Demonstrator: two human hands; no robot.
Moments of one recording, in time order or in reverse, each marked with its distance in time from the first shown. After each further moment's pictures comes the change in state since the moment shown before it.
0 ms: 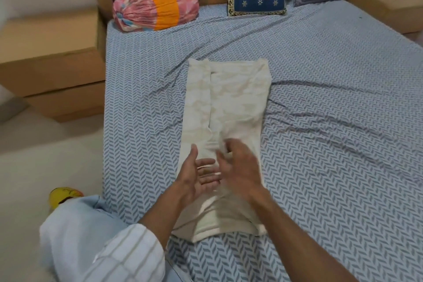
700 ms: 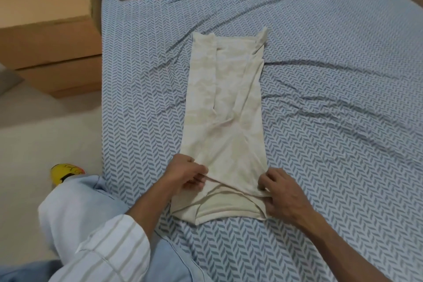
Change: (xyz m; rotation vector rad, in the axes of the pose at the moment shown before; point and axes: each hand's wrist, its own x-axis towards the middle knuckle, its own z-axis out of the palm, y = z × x) left_hand -0.011 -0.005 -0.035 0.635 0.199 -0.027; right_hand -0.079 0.122 -0.042 -0.411 -0.453 -0.296
